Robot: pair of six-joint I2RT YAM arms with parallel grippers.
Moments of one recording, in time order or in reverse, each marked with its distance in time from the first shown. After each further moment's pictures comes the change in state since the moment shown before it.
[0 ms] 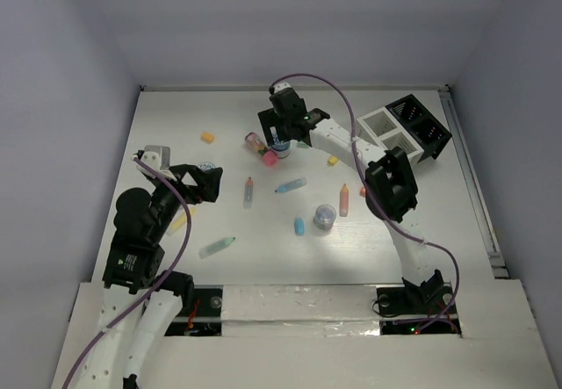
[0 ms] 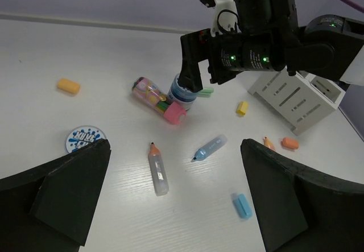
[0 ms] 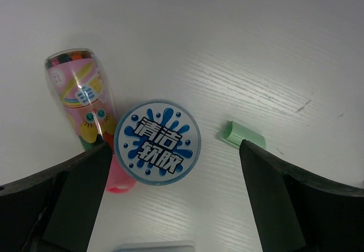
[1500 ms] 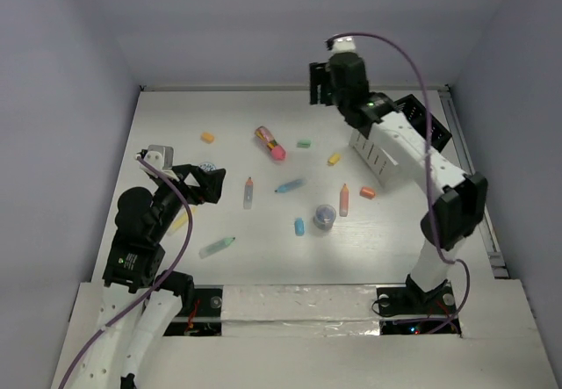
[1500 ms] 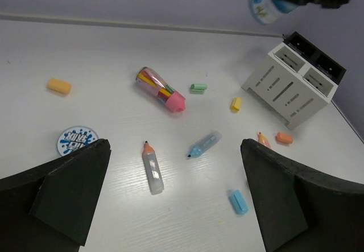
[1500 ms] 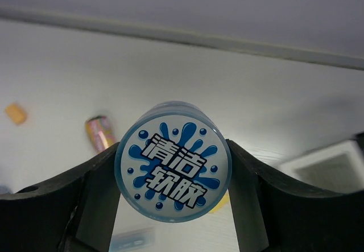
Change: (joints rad) left arm -0.018 0.007 0.000 0.004 0.011 0.001; right arm -0.093 -0.426 -0.199 0.109 0.069 -0.016
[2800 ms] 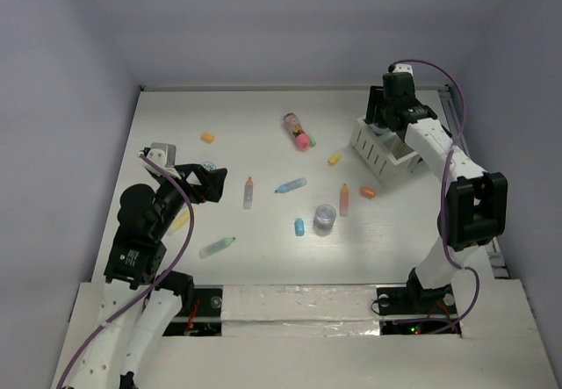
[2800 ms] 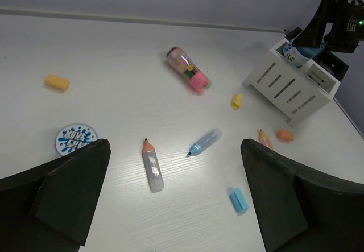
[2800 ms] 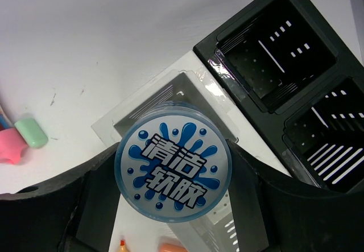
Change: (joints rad) left arm -0.010 0.022 0.000 0.003 0.001 0.000; right arm -0.381 -0.133 -0.356 -0.010 -0.034 0.043
